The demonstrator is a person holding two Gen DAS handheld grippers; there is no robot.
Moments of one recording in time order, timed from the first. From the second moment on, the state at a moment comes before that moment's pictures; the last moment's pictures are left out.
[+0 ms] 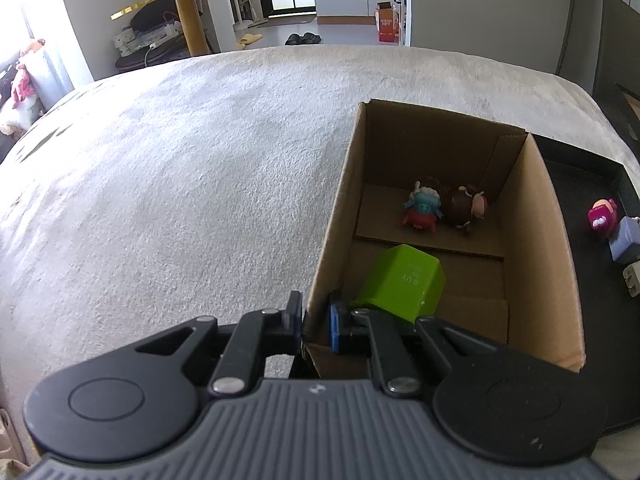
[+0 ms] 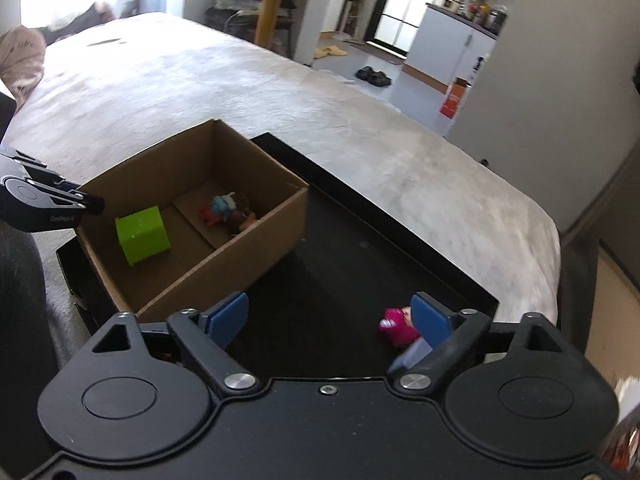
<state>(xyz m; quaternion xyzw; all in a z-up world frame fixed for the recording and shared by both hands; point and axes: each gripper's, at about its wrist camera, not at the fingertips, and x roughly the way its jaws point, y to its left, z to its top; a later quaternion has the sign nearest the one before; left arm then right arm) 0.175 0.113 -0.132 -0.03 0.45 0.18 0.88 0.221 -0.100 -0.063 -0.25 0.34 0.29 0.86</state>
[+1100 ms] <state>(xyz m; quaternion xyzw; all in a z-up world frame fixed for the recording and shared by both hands) 0.180 0.102 -0.134 0.00 0.45 0.19 0.87 0.248 -0.197 -0.141 -0.11 0.40 0.21 0.89</state>
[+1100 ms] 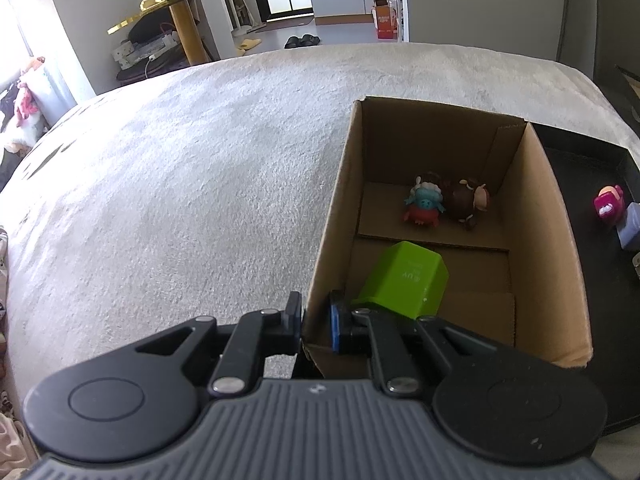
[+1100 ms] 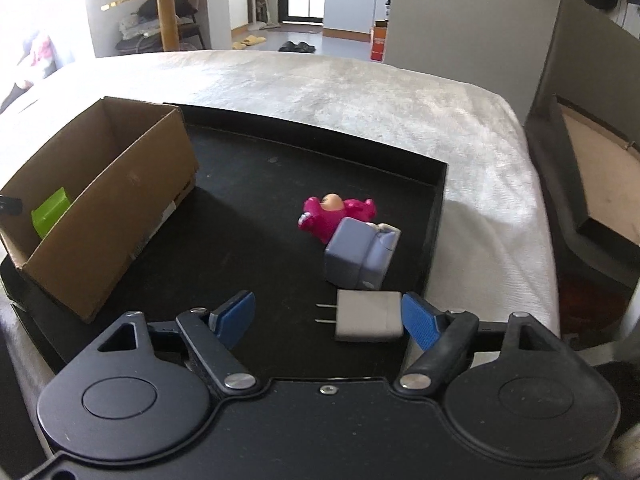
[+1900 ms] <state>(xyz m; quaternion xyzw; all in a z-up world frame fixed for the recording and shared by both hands) 0.180 0.100 -0.133 0.01 0.45 0.19 0.87 0.291 -0.183 -0.186 -0.13 0.46 0.17 0.86</state>
